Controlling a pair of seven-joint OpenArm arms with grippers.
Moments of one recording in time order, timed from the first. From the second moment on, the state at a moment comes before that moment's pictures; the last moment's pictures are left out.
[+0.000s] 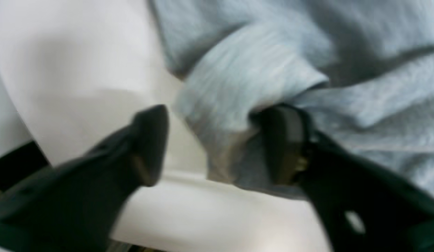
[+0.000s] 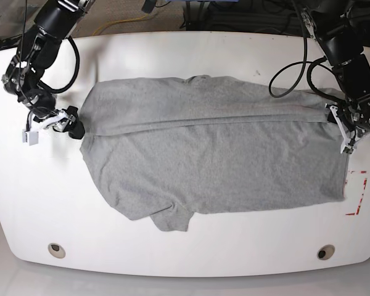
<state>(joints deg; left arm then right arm) -9.9 -17.0 -29.4 80.4 12.8 -43.0 62.9 -1.3 13.2 38.8 86.6 47.3 27.0 -66.3</state>
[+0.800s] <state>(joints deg) -4.1 -16.7 -29.5 91.3 12.6 -43.0 63.0 -14.5 7.6 34.9 88.0 55.7 27.0 -66.6</state>
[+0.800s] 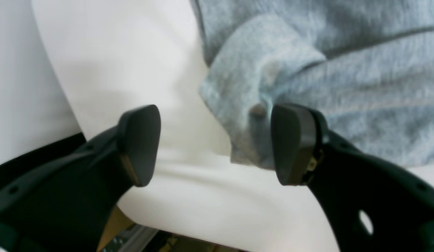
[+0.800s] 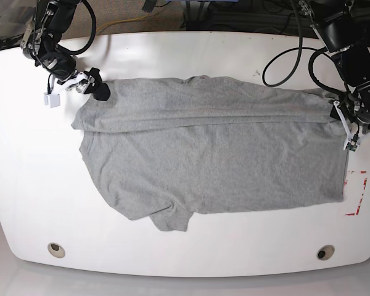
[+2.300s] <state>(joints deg) 7.7 -14.9 -32.9 111.3 11.7 -43.2 70.5 -32.1 7.1 37.8 111.0 59.9 27.5 -69.5</state>
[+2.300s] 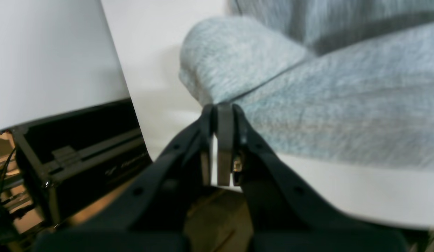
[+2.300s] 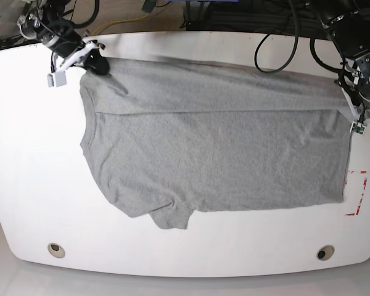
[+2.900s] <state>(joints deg) 15.0 -13.7 -36.3 111.3 12.3 -43.2 71.3 -34.5 8.3 38.0 111.0 64.3 27.5 -70.0</state>
